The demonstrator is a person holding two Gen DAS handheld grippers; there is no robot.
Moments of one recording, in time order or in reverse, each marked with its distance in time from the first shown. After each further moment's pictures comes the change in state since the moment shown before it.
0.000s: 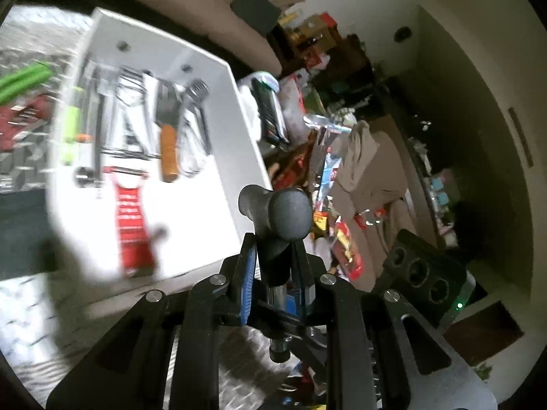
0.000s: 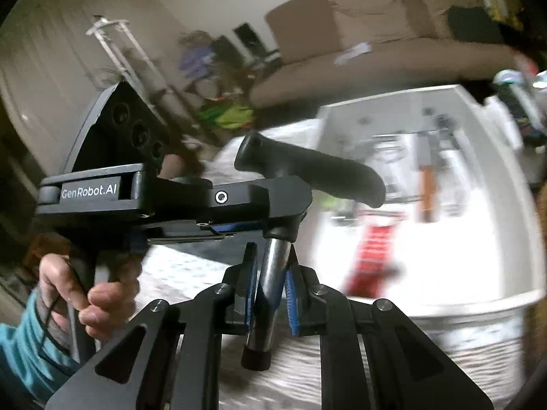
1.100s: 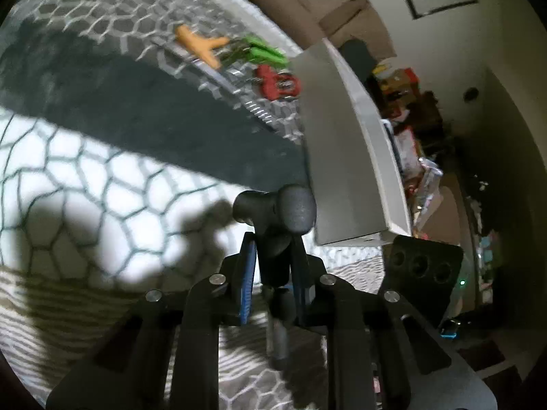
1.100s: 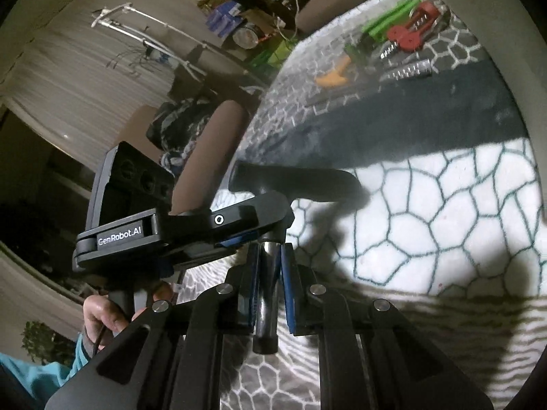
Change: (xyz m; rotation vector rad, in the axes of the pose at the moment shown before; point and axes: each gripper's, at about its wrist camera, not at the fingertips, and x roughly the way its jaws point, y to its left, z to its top) left arm -0.186 0.212 -0.129 -0.208 -0.199 0.244; right arm 0.199 0.131 -0.114 0.179 0.159 0.401
